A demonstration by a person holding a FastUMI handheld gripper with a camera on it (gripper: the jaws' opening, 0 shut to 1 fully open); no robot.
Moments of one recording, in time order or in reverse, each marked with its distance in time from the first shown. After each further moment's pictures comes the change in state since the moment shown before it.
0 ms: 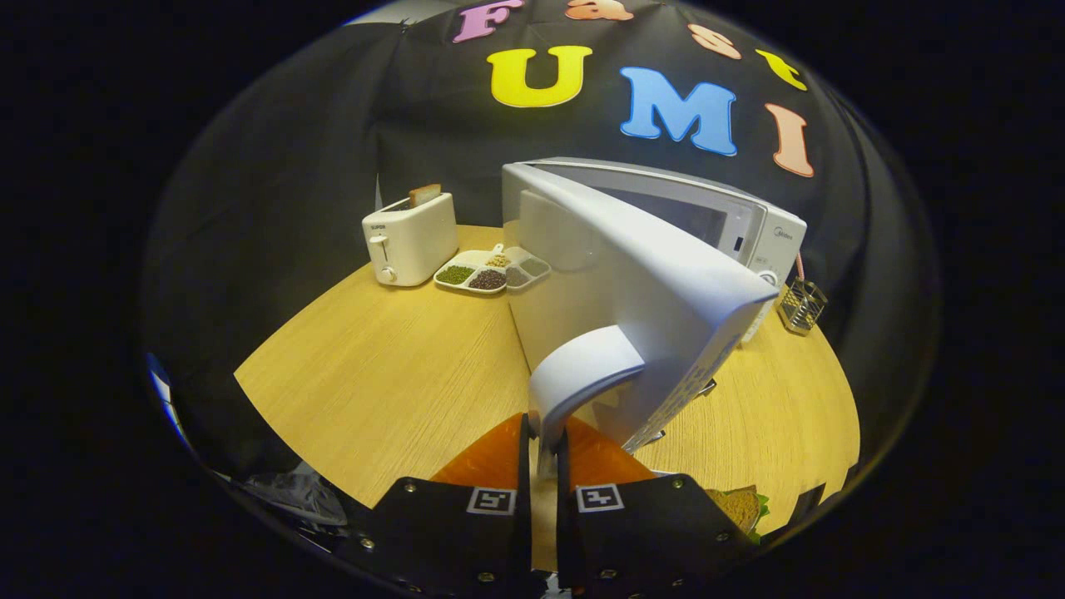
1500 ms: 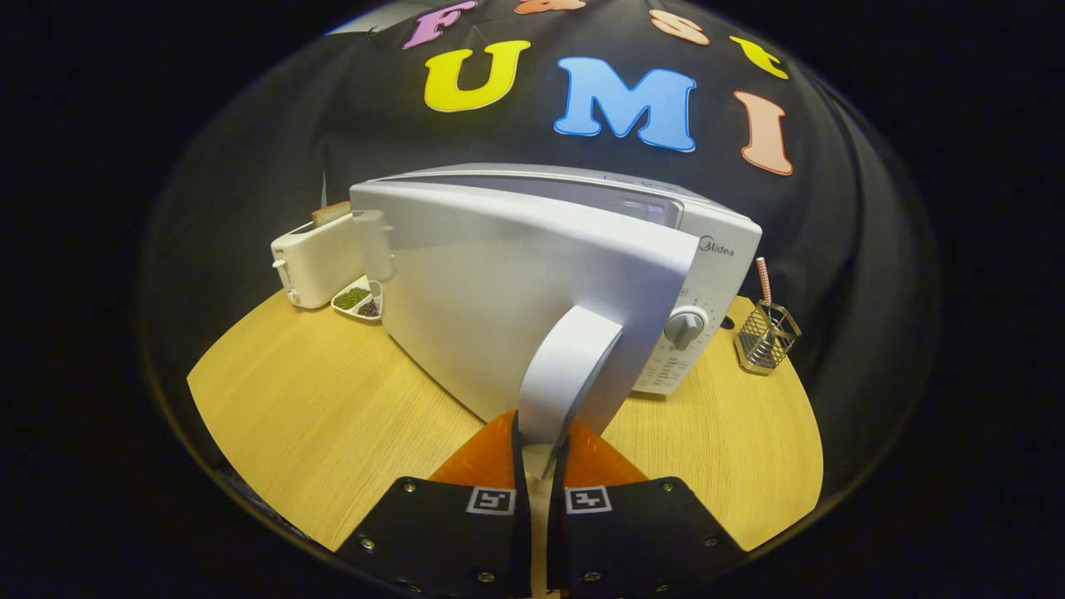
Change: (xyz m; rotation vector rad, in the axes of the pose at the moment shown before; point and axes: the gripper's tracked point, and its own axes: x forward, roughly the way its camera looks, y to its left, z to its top) arm 0.063 -0.178 0.034 0.019 -0.005 -0.049
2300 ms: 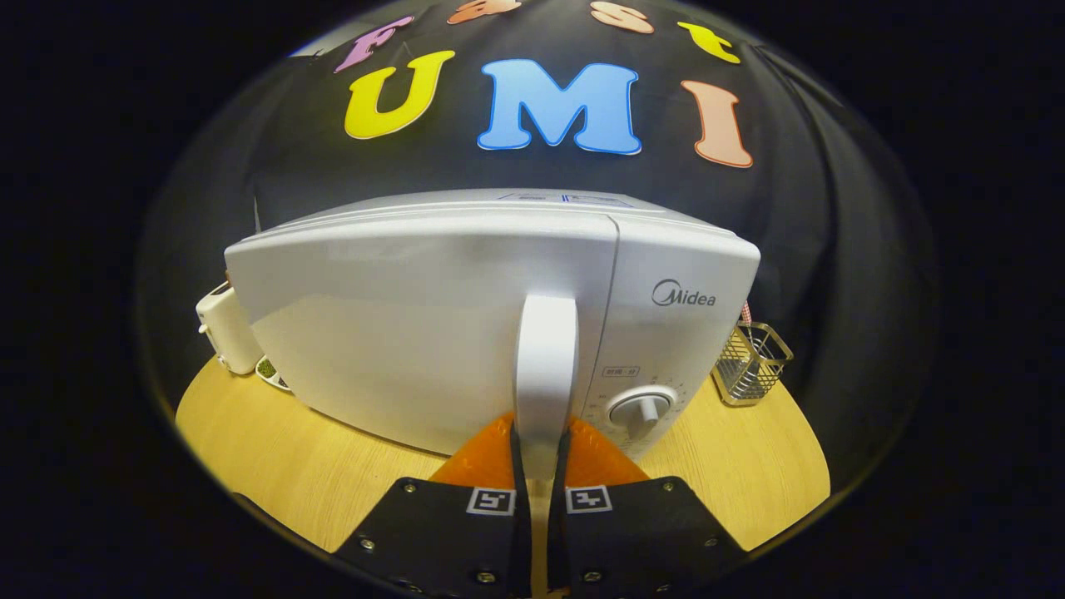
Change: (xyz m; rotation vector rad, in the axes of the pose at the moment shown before) arm 0.078 -0.073 0.052 0.116 -0.090 -0.137
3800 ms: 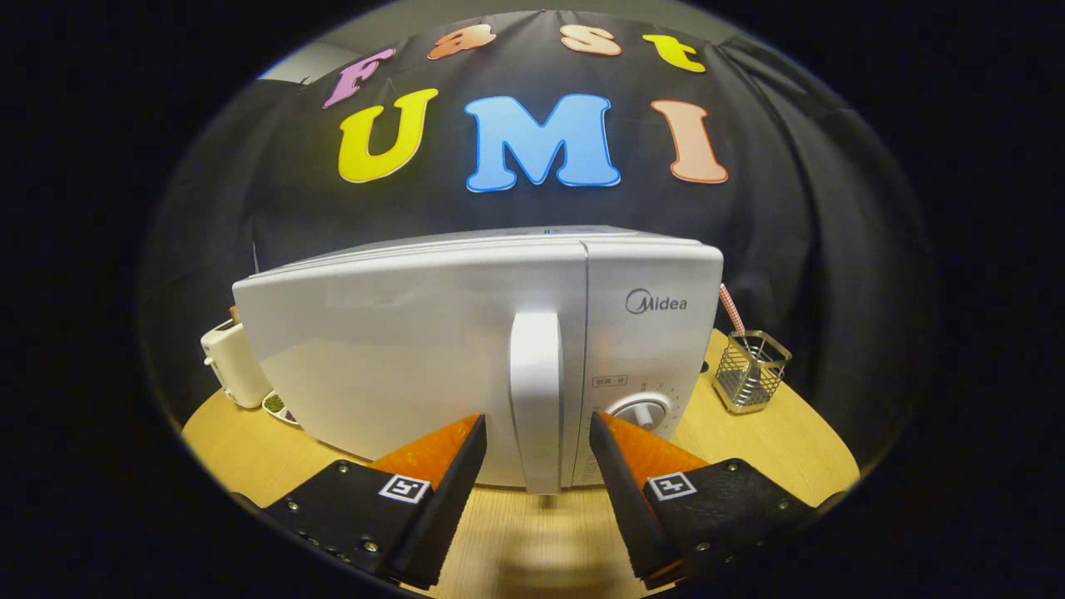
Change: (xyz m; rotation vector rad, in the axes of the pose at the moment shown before) arm 0.010 -0.004 0.013 0.117 -0.166 -0.008
